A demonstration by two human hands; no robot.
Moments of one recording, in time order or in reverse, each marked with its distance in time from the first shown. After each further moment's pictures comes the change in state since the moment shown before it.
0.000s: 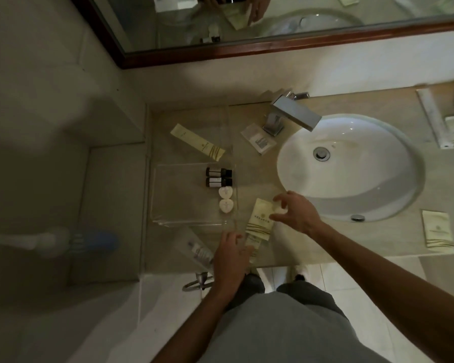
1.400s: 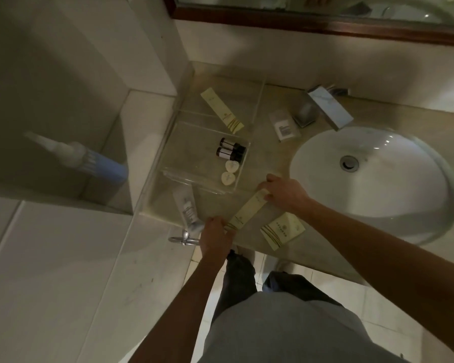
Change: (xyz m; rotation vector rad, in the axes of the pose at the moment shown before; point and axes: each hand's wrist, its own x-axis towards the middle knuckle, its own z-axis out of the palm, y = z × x) left_hand -0.018 0.006 0.045 0.142 0.184 -0.386; right_hand 0.055 -0.001 -0.013 -0.461 -0.344 -0.553
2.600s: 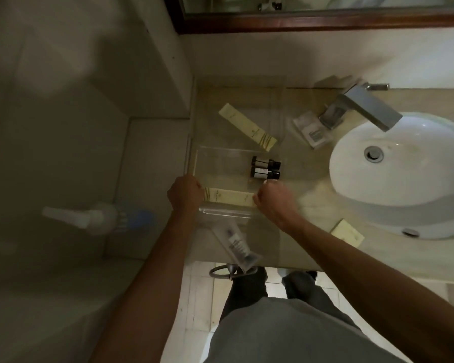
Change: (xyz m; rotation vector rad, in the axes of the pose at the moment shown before) left_hand 0.225 -0.027 -0.181 0.329 0.085 0.157; right_hand 0.102 -0.140 -0.002 0.243 0.331 0.502
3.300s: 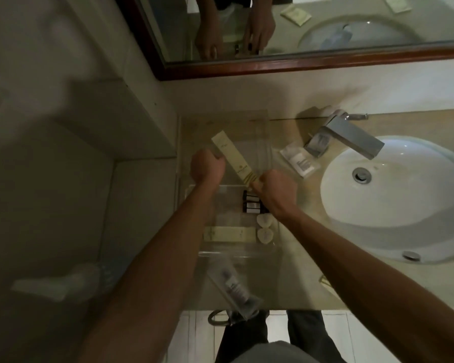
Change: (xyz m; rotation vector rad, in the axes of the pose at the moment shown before) left_hand 0.095 0.138 -0.038 -0.376 0.066 0.033; right_hand 0.077 0.000 -0.063 0.153 0.238 0.183
